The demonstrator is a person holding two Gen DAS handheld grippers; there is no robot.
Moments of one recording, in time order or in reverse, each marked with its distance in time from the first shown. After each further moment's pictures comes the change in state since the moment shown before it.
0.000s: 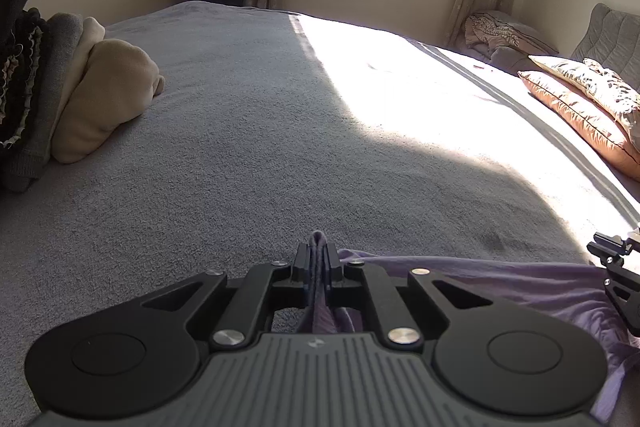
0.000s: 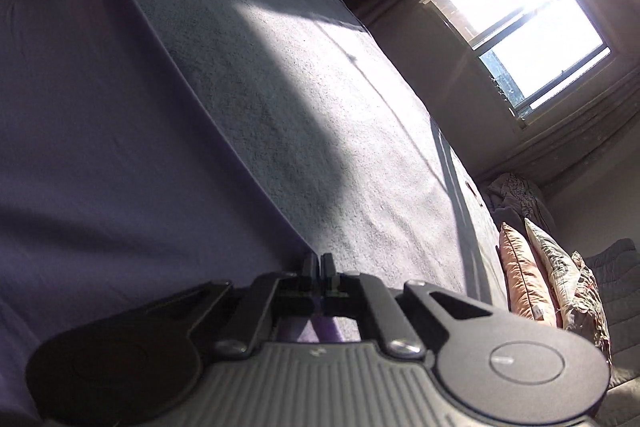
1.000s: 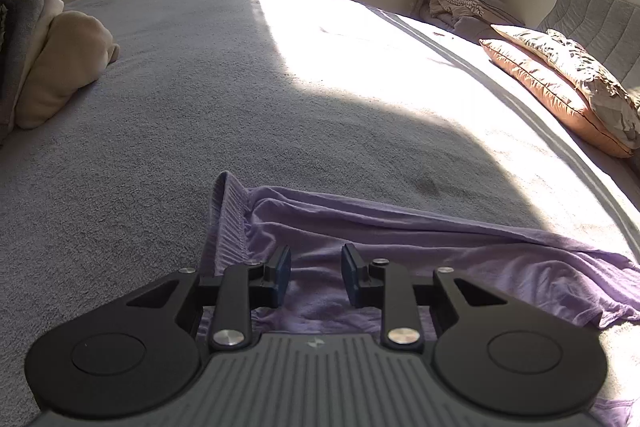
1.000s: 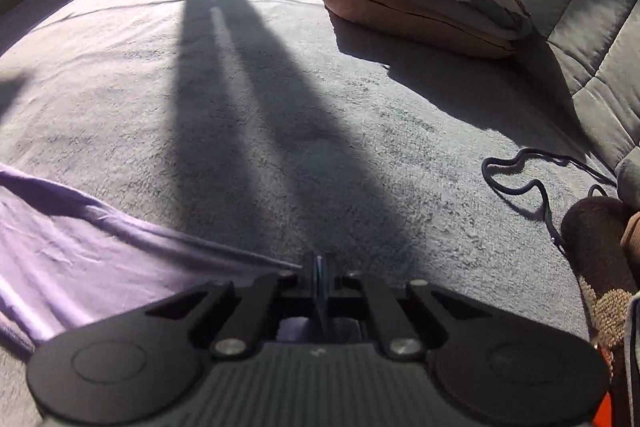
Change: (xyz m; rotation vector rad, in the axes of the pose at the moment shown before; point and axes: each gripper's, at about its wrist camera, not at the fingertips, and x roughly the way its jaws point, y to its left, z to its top) left arm -0.010 -0.026 -0.022 0.012 0.083 -0.103; right arm -0.066 -0.201 -0.270 0.777 0.372 -0.073
